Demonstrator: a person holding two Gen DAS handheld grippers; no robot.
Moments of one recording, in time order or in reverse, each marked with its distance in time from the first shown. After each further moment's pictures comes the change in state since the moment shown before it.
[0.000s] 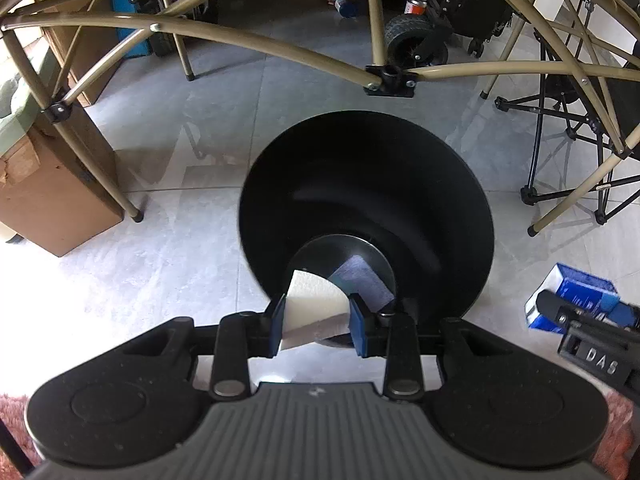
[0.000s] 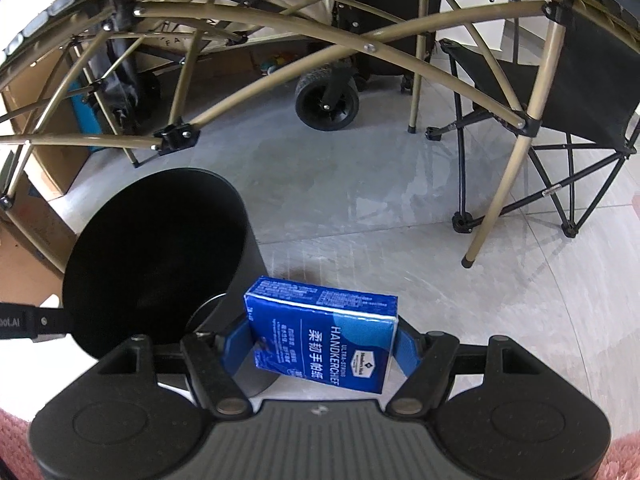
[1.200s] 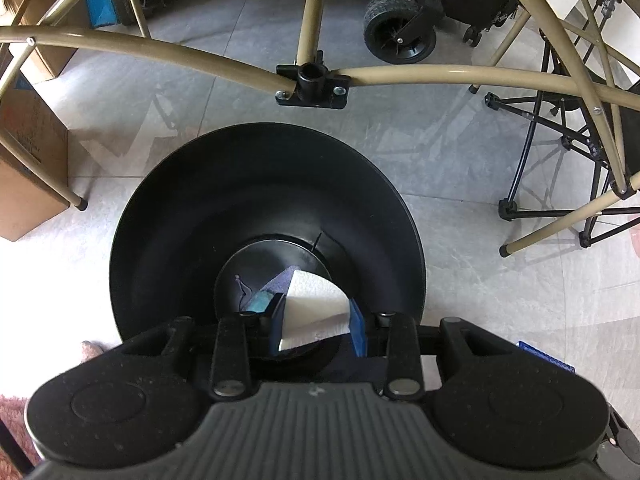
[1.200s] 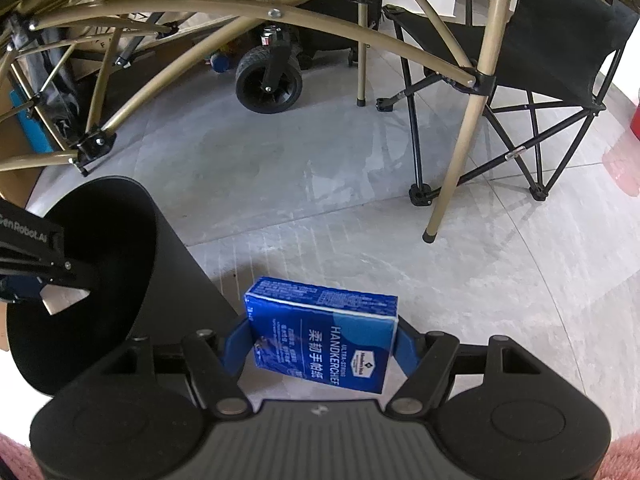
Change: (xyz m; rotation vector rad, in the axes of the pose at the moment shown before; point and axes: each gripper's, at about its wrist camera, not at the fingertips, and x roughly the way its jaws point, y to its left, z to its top) left arm 0.049 -0.059 0.056 -0.073 0.102 -0.056; right arm 0.032 -0.036 0.009 0.112 0.060 -0.093
